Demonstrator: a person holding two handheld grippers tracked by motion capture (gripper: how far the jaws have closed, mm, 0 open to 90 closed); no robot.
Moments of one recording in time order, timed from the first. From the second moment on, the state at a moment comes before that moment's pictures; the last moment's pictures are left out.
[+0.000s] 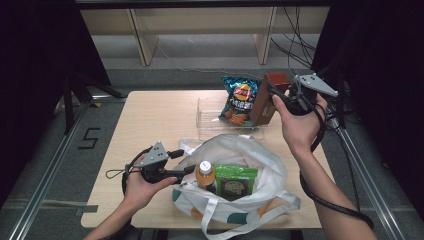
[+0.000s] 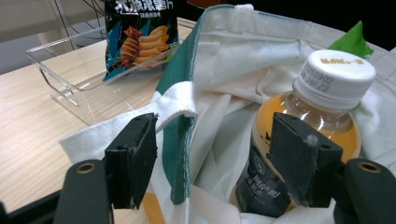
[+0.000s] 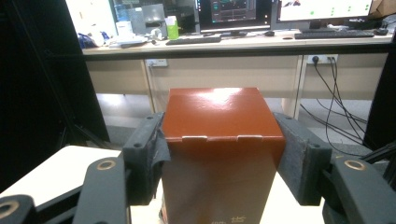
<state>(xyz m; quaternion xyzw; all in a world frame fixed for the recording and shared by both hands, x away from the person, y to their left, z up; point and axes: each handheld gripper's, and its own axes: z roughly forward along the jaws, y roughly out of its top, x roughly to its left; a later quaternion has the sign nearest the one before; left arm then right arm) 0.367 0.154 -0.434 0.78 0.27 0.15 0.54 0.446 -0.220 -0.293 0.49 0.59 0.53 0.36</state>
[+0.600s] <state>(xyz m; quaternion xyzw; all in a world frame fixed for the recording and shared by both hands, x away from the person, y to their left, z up) 0.366 0.153 -0.433 0.78 0.27 0.16 0.54 0.461 -0.213 -0.302 0.50 0.59 0.52 0.37</state>
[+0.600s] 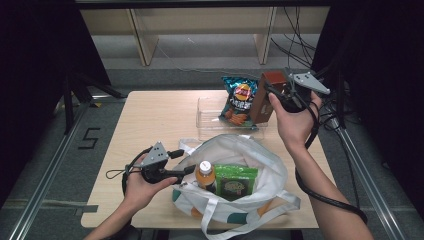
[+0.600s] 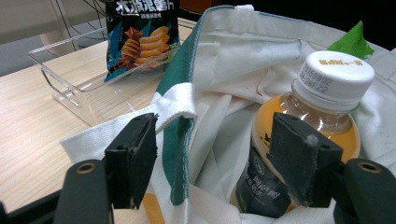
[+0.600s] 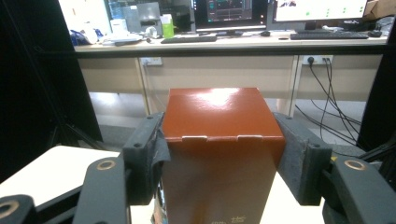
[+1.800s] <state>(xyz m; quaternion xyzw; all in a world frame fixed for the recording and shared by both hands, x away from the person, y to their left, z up) 0.365 0.153 -0.434 0.78 0.27 0.15 0.54 0.492 -0.203 -0.334 0.52 0.59 0.49 0.39</state>
